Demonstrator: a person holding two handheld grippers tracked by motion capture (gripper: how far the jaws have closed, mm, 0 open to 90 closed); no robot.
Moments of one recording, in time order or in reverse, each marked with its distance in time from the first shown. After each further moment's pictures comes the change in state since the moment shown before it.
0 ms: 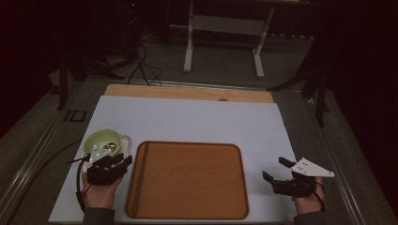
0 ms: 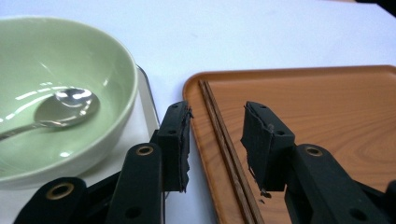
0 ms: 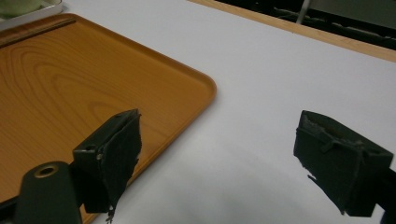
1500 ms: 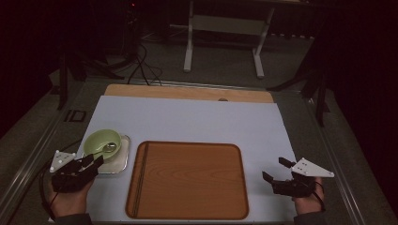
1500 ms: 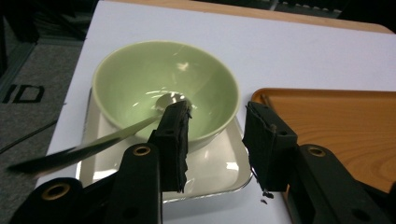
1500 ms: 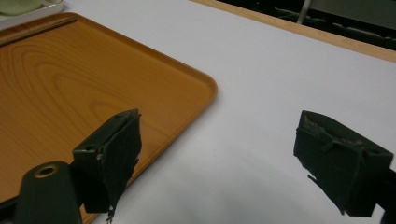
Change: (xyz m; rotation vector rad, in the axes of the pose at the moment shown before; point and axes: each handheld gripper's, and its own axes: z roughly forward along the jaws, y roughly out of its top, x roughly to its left) left arm 0.050 -0.008 -0.048 -0.071 0.117 -0.045; right arm 0.001 0.000 0.000 0.004 0.001 -0.003
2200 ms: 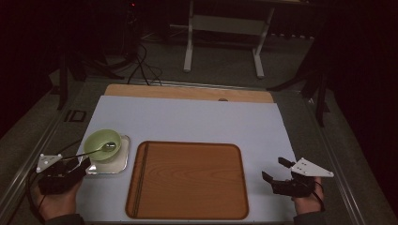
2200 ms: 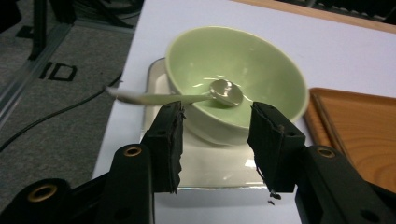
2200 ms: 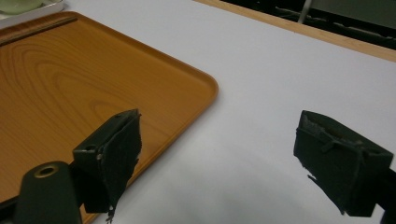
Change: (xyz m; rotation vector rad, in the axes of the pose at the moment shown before) left arm 0.033 -0.006 0.000 0.013 0.106 -0.095; right arm 0.000 0.000 0.001 0.002 0.002 -0.002
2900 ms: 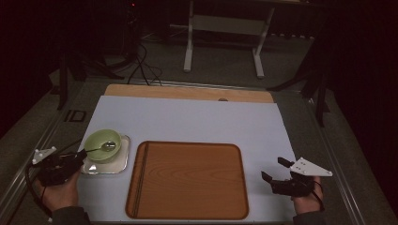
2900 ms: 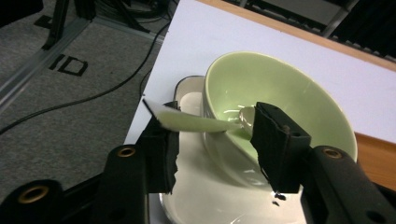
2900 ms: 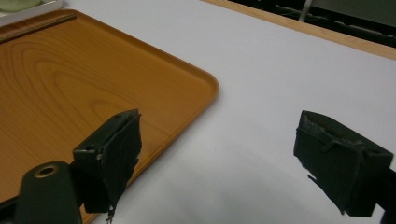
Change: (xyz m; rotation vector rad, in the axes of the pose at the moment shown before) left arm 0.016 0.007 0.026 -0.048 0.033 -0.139; right arm 0.000 0.000 0.002 0.008 0.001 -0.001
